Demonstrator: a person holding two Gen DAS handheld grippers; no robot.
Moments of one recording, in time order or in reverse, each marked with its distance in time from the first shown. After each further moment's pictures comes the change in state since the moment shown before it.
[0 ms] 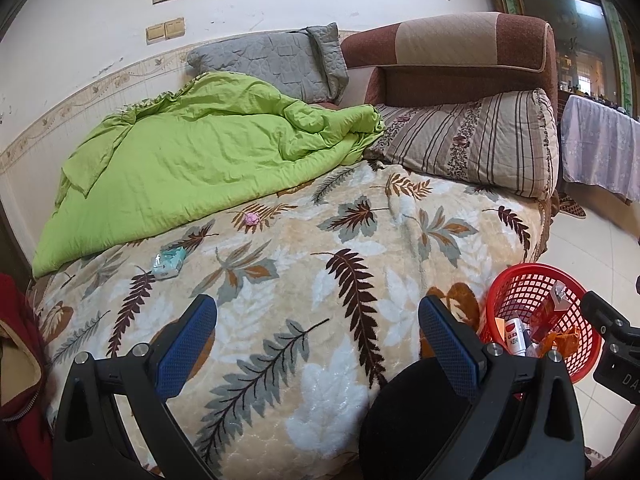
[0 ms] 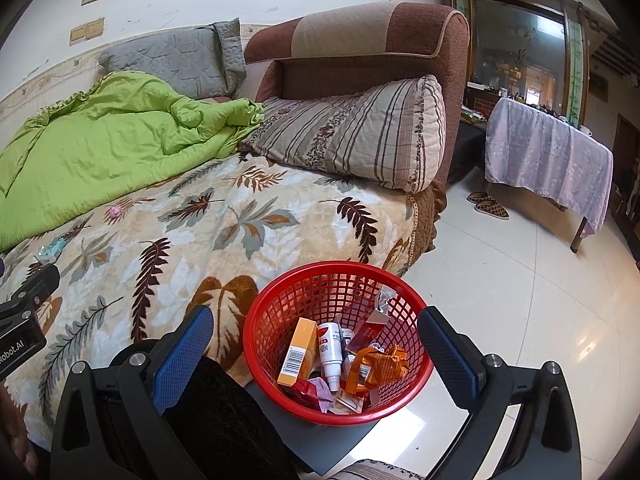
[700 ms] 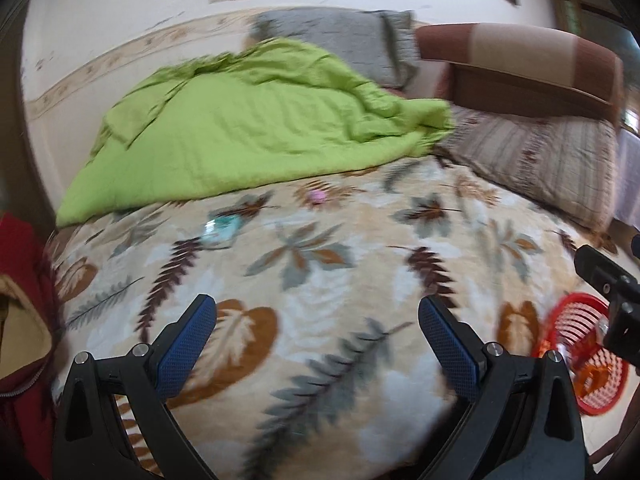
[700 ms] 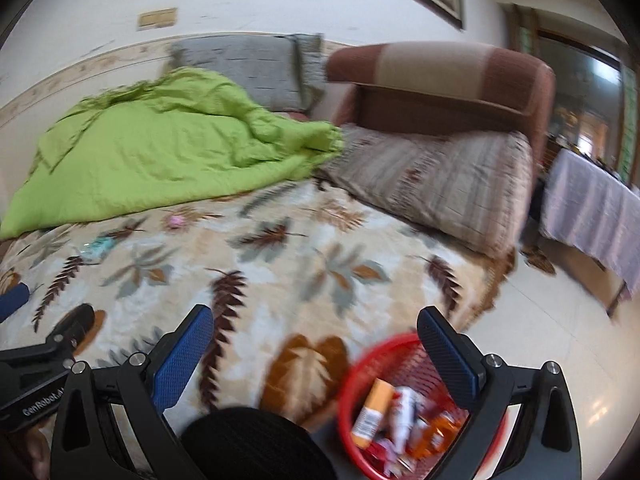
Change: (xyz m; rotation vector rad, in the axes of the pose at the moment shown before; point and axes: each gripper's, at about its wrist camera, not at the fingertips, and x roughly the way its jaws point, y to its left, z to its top) left arm 0.035 0.090 0.001 -0.193 0.082 0.147; right arm 0.025 0.097 0.051 -0.183 -0.083 0.188
